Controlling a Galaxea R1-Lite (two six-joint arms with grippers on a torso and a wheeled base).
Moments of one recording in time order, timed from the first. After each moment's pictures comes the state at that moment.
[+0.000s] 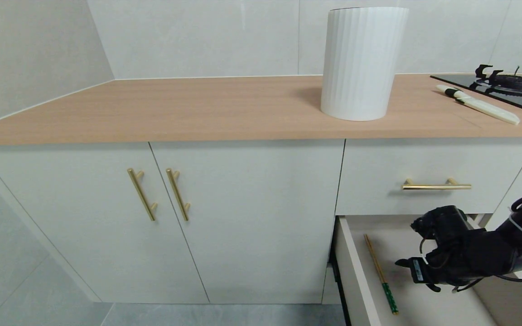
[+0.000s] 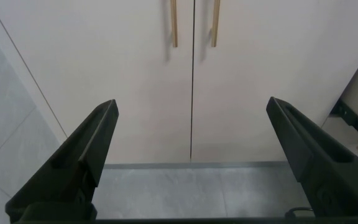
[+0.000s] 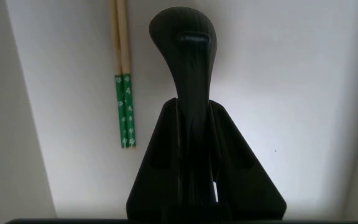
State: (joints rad) left arm 0.00 0.00 0.00 -0.01 -0.02 0.00; right arm 0.14 2.10 -0.73 -0.31 -0.09 0.15
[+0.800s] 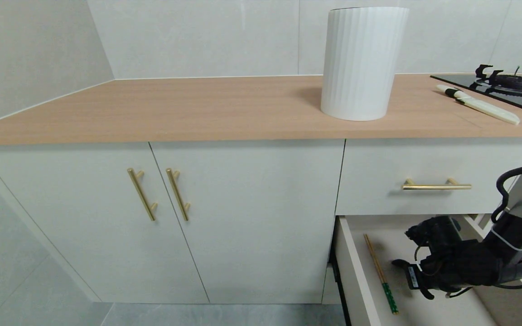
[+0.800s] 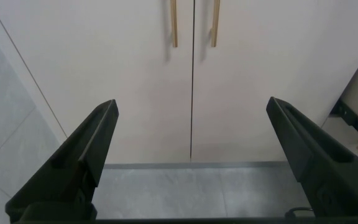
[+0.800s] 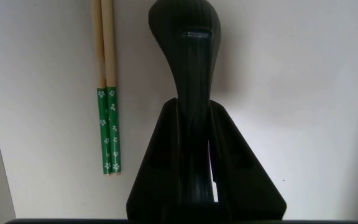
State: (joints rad) left arm 0.00 0.00 0.00 -0.01 -0.02 0.00; right arm 0.13 2.21 -0.70 -0.46 -0.09 0.11
